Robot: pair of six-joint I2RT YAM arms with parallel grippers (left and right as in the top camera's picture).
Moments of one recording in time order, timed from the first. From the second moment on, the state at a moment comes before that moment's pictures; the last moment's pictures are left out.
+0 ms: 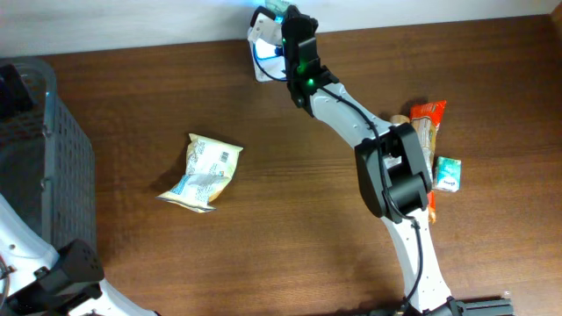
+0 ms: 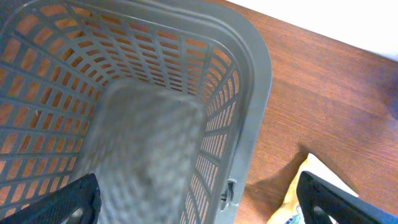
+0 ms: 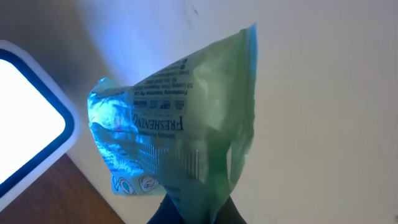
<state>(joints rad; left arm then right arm) 0.48 1.96 2.58 -1.56 0.08 0.07 0.38 2.43 1.97 0.31 0.39 -1.12</state>
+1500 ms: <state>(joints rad) 0.48 1.96 2.58 -1.56 0.08 0.07 0.35 2.02 1.97 -1.27 -0.33 0.10</state>
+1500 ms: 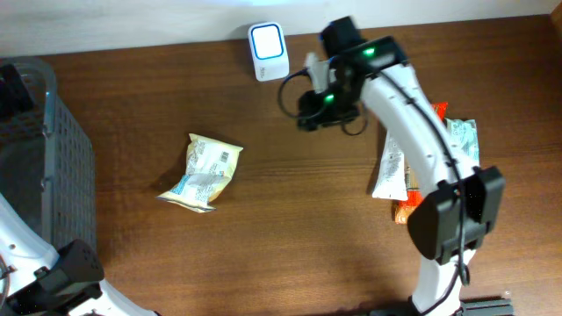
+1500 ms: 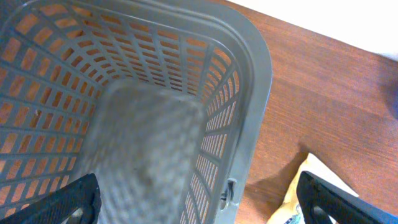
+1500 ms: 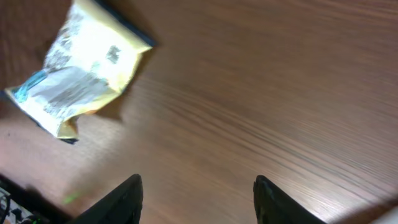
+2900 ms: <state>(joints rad) 0.48 1.96 2.58 -1.56 0.08 0.07 0.40 2.42 2.22 -1.24 -0.32 -0.80</state>
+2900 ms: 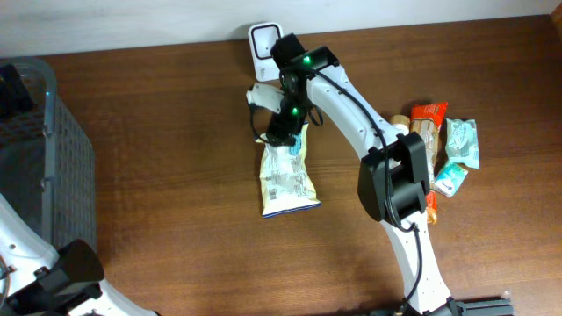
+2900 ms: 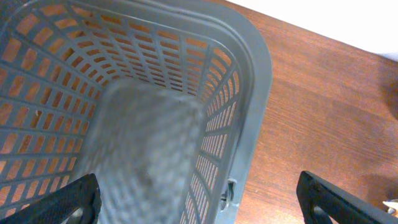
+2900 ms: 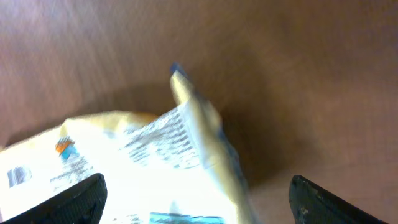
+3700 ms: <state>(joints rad) 0.48 1.96 2.58 -1.56 0.08 0.07 0.35 2.40 1.90 -1.07 -0.63 -0.03</state>
